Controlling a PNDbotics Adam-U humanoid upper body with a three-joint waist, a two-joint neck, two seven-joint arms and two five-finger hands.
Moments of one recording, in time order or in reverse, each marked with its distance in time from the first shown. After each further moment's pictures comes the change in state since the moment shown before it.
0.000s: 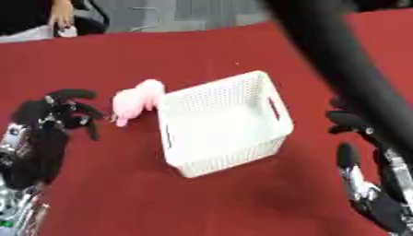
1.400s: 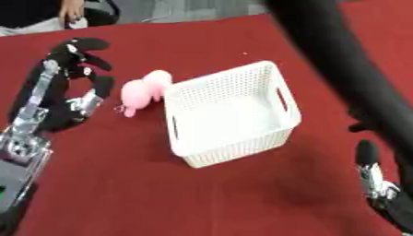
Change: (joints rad) left arm -0.279 0.232 -0.001 0.156 -0.418 0.154 0.049; right arm 0.018 0.001 -0.005 0.000 0.006 0.015 -0.010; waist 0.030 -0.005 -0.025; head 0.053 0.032
